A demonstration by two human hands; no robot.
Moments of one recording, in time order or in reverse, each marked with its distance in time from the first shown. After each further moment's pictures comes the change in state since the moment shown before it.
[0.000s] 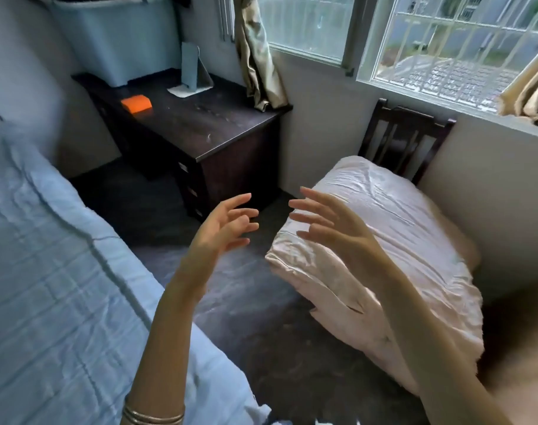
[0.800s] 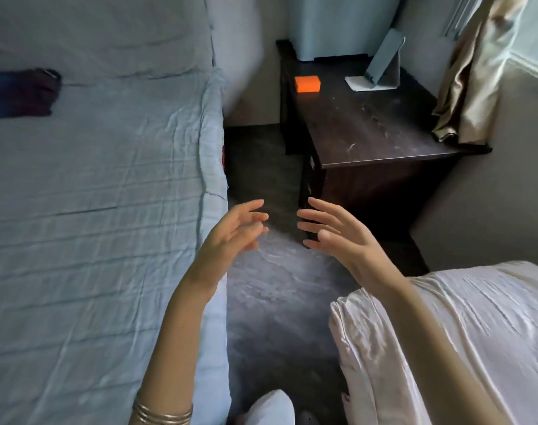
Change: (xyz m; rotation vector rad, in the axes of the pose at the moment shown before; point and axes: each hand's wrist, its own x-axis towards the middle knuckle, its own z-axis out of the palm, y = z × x) left_hand 0.098 -0.021 -0.041 0.030 0.680 -0.118; right_hand 0.254 0.055 0.002 0.107 -0.730 0.095
